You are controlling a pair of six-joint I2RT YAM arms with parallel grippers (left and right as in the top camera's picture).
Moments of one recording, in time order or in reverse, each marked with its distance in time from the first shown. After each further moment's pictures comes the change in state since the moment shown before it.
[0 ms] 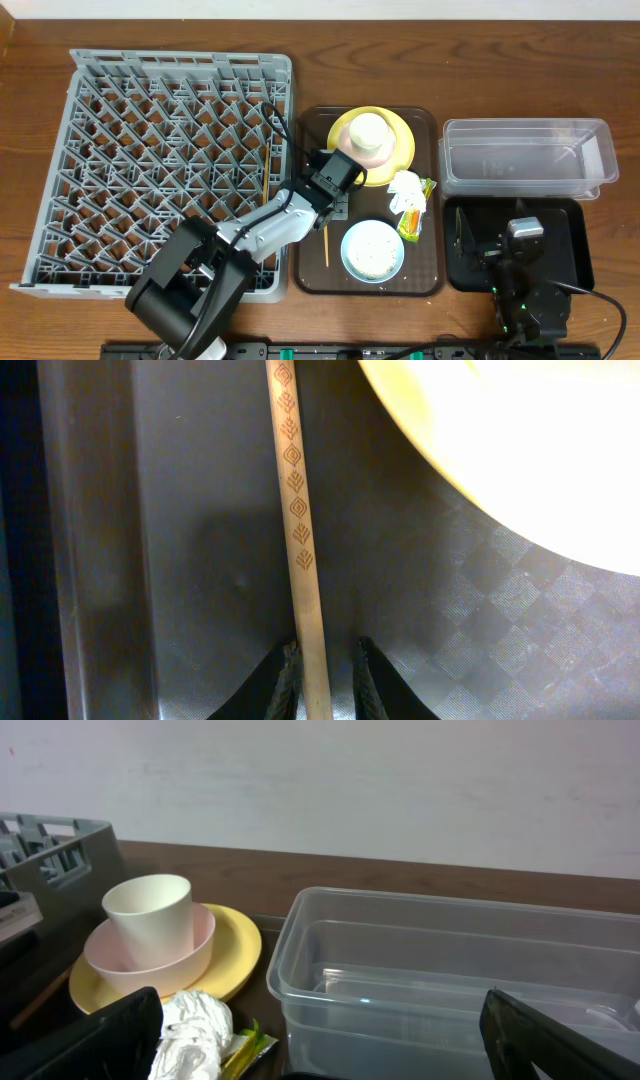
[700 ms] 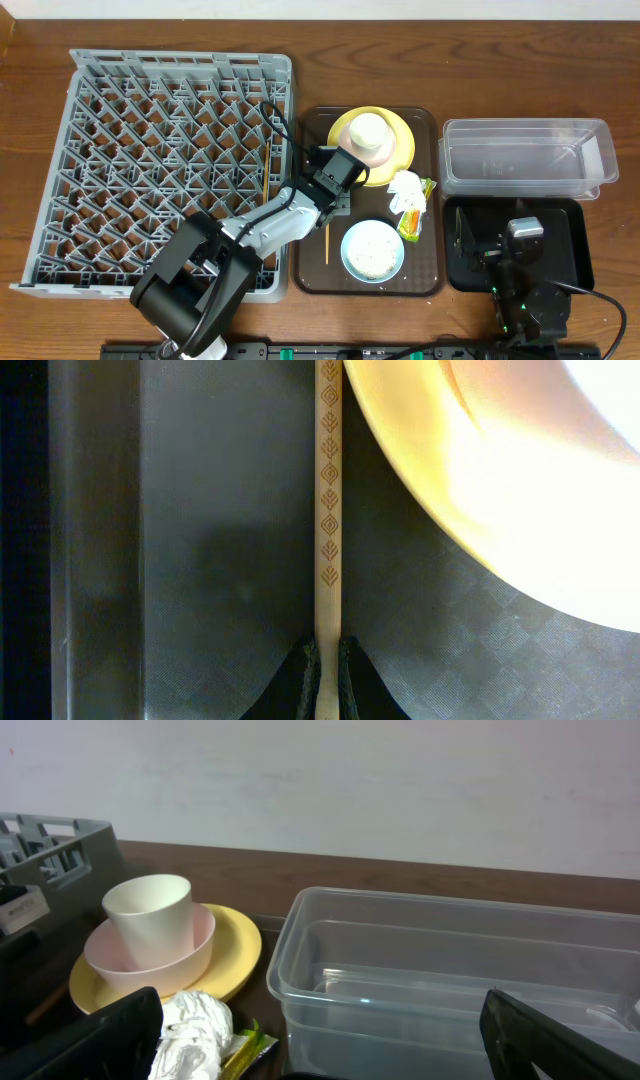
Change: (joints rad) left arm -0.002 0.025 0.016 0.025 -0.026 -0.051; right arm 0.000 0.000 0.000 0.000 0.000 0.000
